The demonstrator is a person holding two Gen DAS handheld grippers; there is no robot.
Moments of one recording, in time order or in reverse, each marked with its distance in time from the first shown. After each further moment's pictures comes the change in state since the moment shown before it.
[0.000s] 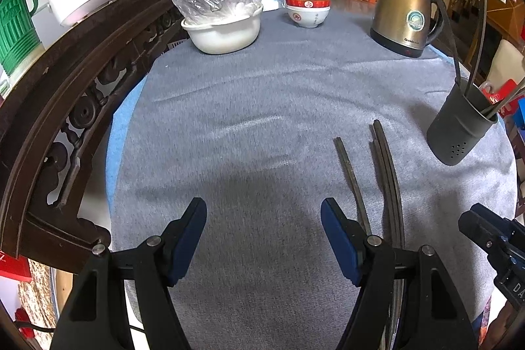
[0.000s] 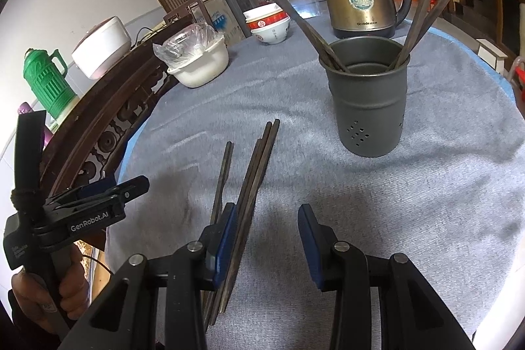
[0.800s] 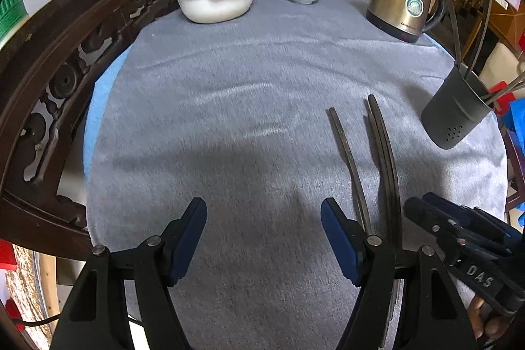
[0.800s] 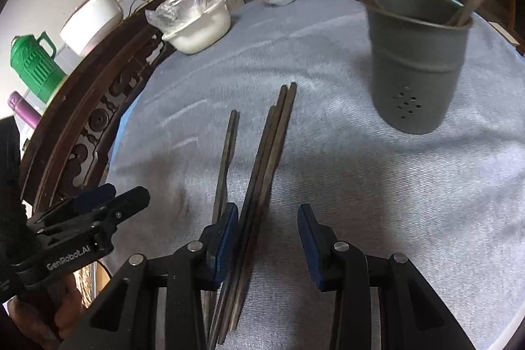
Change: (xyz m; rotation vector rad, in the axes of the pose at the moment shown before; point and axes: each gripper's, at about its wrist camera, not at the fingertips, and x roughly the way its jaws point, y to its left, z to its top) left arm 0.018 0.004 -0.014 -0.038 0.098 -0.083; right arm 0.057 0.015 -0.001 -0.007 0.155 0.009
